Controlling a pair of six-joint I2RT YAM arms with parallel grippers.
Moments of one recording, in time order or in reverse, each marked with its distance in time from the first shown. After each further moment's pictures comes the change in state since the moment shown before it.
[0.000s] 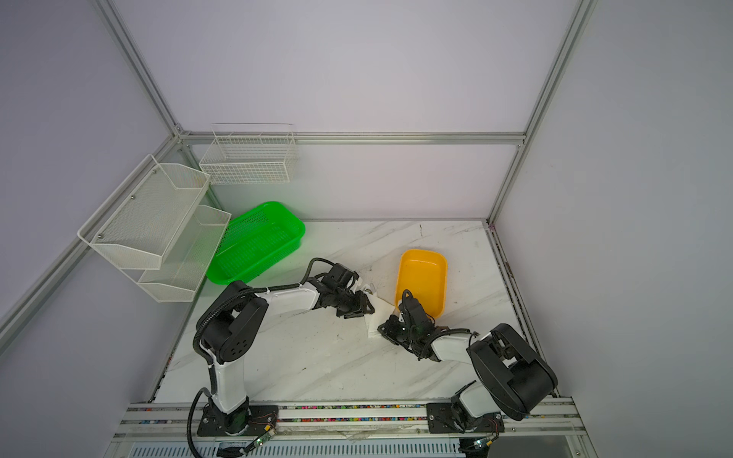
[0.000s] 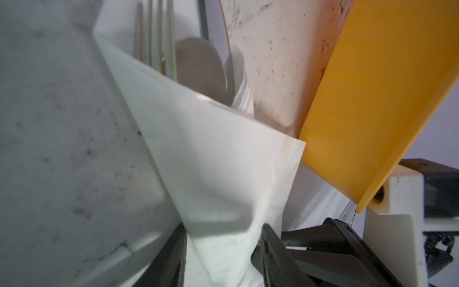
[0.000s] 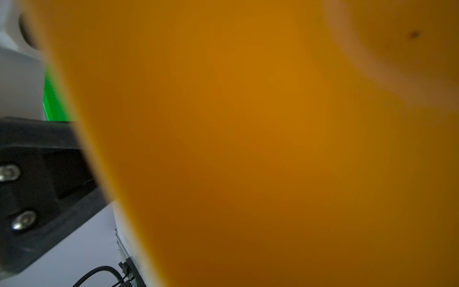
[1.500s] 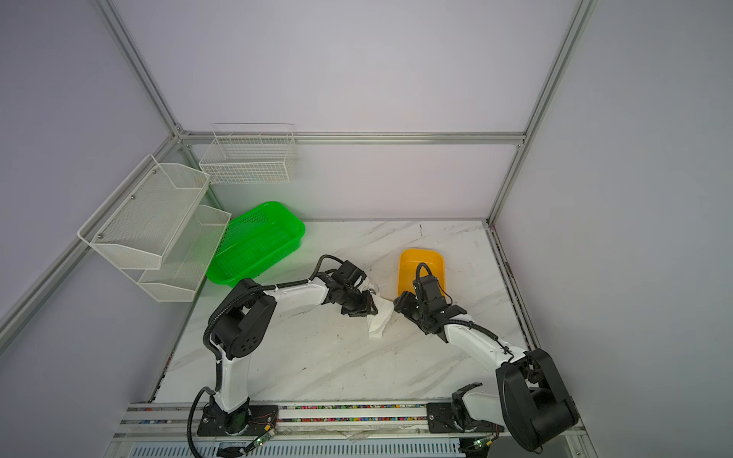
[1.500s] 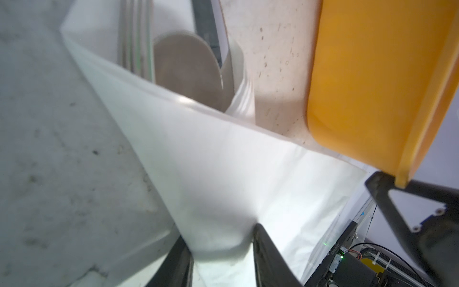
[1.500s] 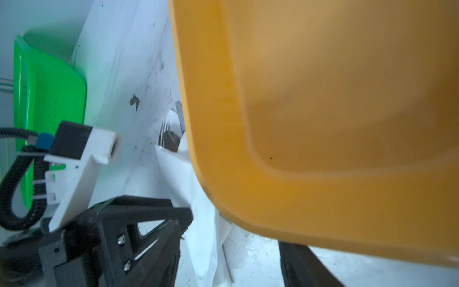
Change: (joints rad) left arm -0.033 0.075 0.137 -0.144 -0.034 0.062; right arm -0.215 -0.176 0.250 -0.483 0.209 -0.190
